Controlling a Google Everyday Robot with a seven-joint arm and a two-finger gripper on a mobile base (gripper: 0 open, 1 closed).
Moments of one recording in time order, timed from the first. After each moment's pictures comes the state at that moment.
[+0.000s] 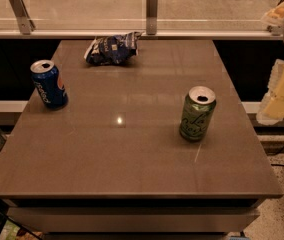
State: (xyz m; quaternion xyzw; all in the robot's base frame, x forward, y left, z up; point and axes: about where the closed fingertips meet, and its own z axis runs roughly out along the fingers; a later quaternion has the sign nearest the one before) arm 0.435 -0.205 1.012 -0.60 0.77 -0.07 0.21
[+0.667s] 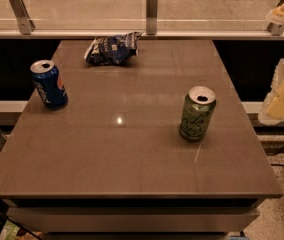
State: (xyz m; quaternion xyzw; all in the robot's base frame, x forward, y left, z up) arm 0.432 -0.206 1.017 -0.59 0.77 -0.08 0.22
